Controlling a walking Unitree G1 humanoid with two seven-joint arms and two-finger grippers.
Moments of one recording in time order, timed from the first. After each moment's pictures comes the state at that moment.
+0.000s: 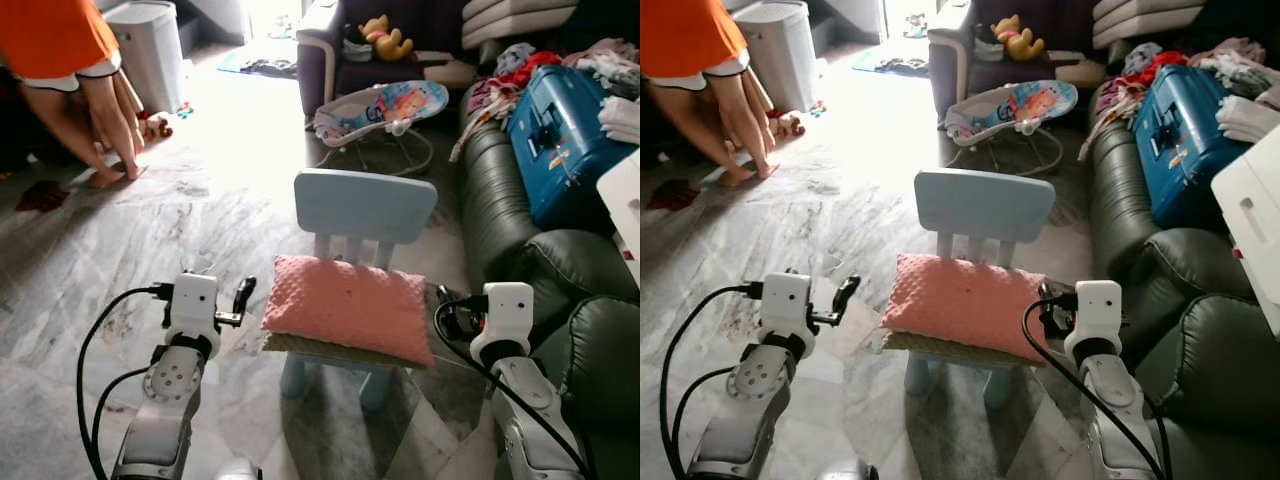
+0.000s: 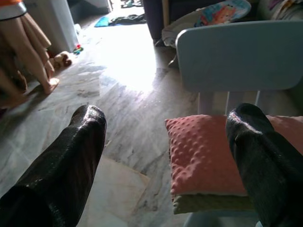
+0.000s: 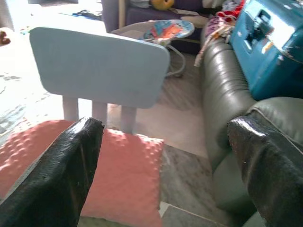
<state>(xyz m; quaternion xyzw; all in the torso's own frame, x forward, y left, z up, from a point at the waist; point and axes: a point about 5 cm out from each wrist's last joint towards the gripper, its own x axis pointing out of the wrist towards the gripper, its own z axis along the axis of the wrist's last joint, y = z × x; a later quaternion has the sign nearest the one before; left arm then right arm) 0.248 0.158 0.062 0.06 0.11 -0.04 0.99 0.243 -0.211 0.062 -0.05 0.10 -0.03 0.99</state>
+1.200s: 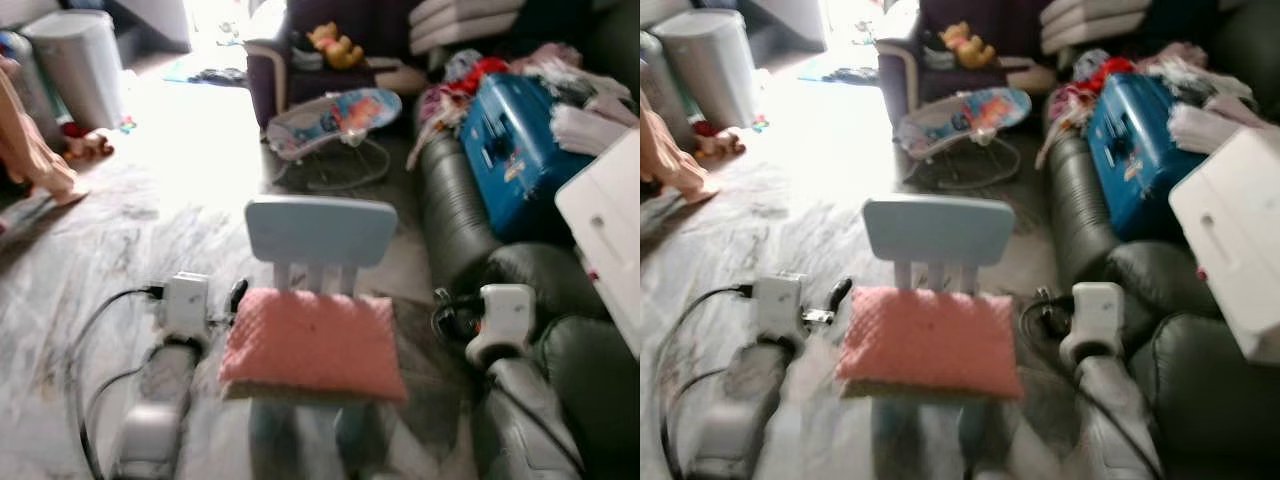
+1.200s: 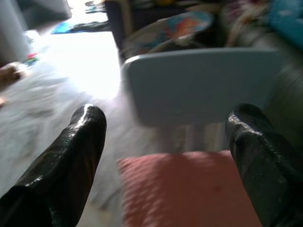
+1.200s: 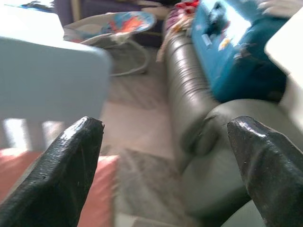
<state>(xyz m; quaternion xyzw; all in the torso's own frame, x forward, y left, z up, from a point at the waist) 0.245 0.139 0.058 0.04 0.12 -0.08 0.99 0.233 -0.228 0.054 -0.06 0.13 -0.06 0.99</state>
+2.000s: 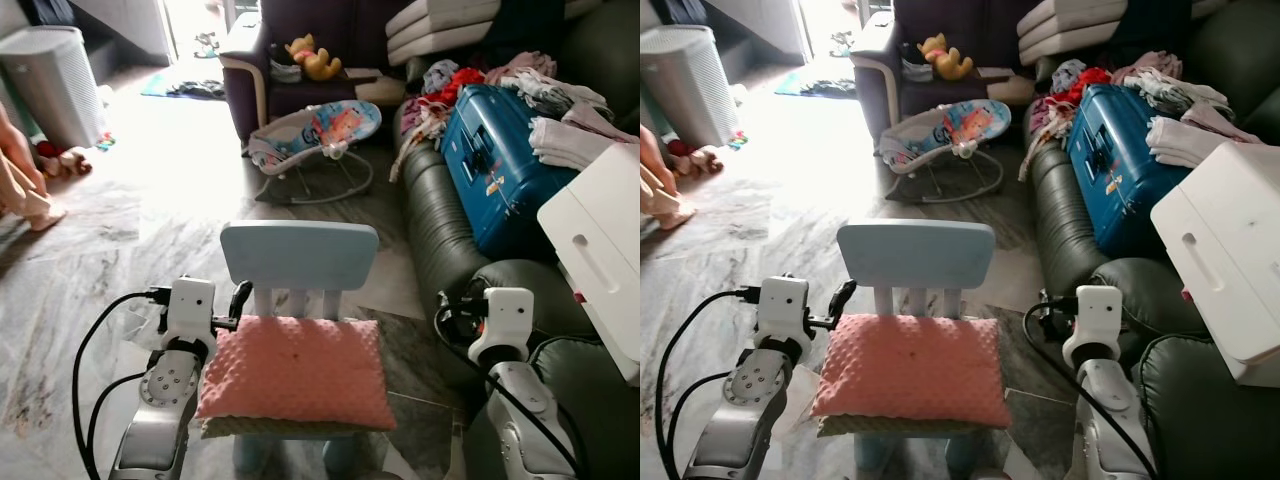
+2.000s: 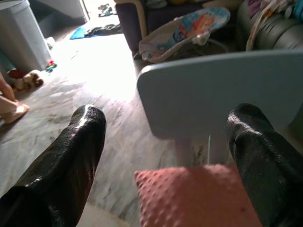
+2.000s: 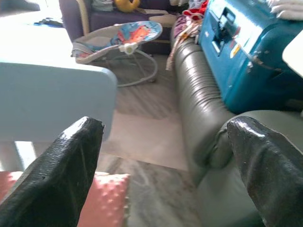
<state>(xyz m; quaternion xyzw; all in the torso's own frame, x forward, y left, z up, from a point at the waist) 0.243 0.170 0.057 0.08 0.13 -0.02 0.99 0.242 -0.203 0.057 -0.02 0.11 -0.02 0.99</state>
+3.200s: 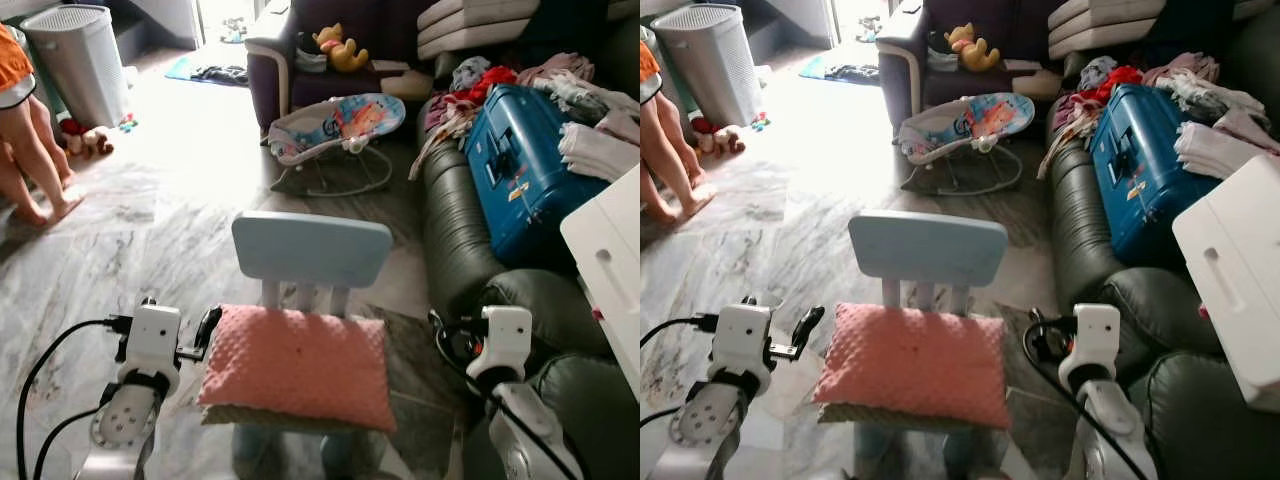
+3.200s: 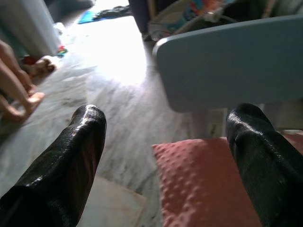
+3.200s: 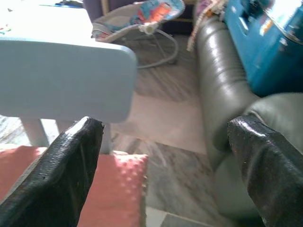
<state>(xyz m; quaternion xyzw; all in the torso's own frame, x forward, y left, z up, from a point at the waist) 0.208 0.198 0.063 0.11 0.14 -0.02 0.98 0.219 -0.202 0.050 0.01 0.15 0.00 0.99</state>
